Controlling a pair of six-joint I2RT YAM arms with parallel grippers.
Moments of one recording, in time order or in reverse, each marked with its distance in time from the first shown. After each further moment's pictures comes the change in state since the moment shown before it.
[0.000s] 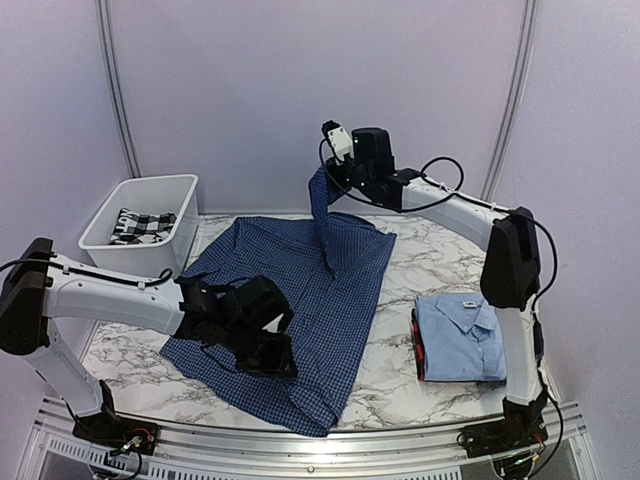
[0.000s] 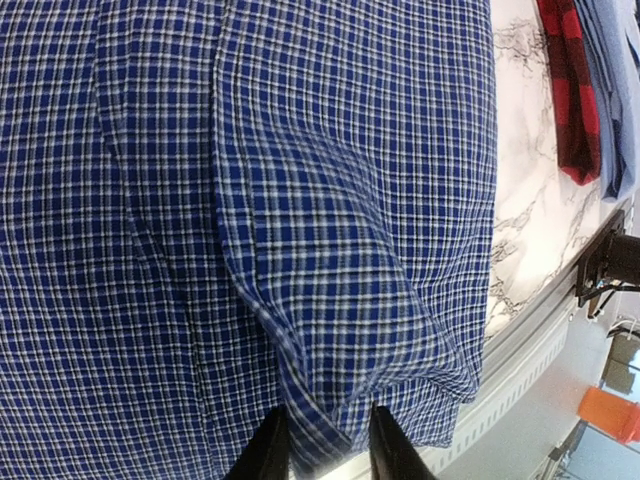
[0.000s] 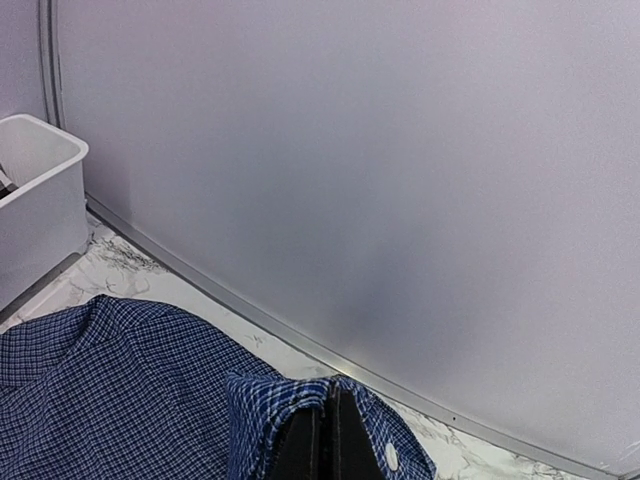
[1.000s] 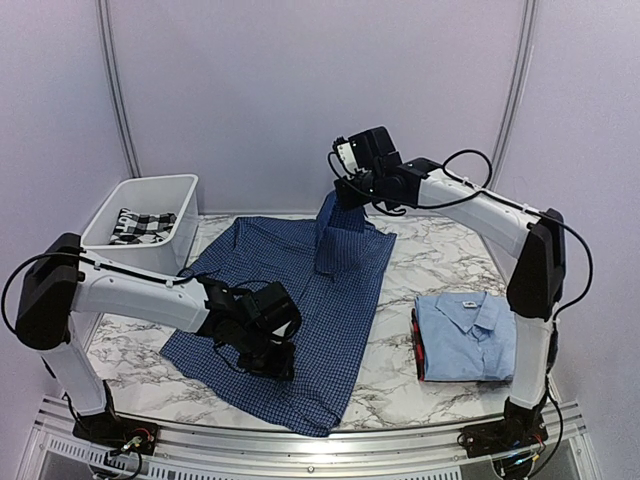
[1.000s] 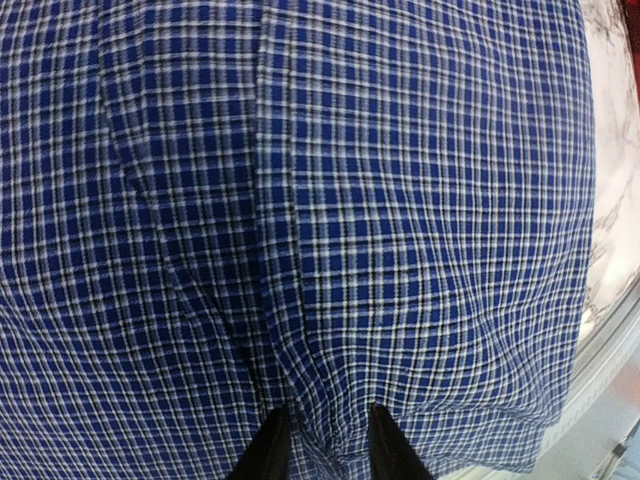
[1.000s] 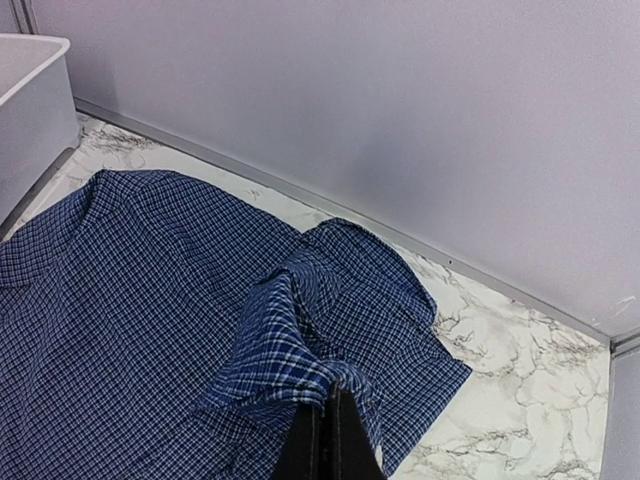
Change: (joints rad) left arm 0.024 0.128 0.069 -0.088 -0.044 0.150; right arm 0.066 -0.179 -0.093 -0.422 0.142 0.186
